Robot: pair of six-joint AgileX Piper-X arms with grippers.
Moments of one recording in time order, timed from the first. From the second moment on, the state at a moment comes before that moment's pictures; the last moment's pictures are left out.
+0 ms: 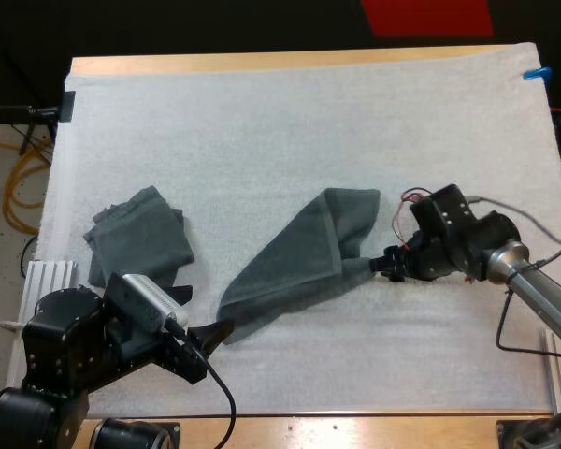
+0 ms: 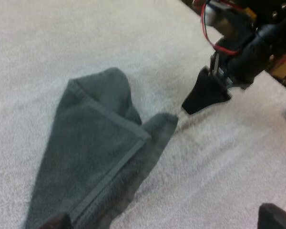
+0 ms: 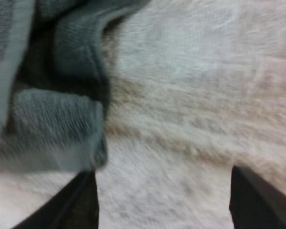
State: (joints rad) left arm -0.19 0.51 -0.84 1.12 0.59 -1.71; right arm 0.48 1.44 -0.87 0.77 -0.20 -1.53
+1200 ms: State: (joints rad) left arm -0.19 0.51 -0.80 1.12 0.59 -1.71; right arm 0.46 1.29 -0.76 0.80 -0.39 -1.54
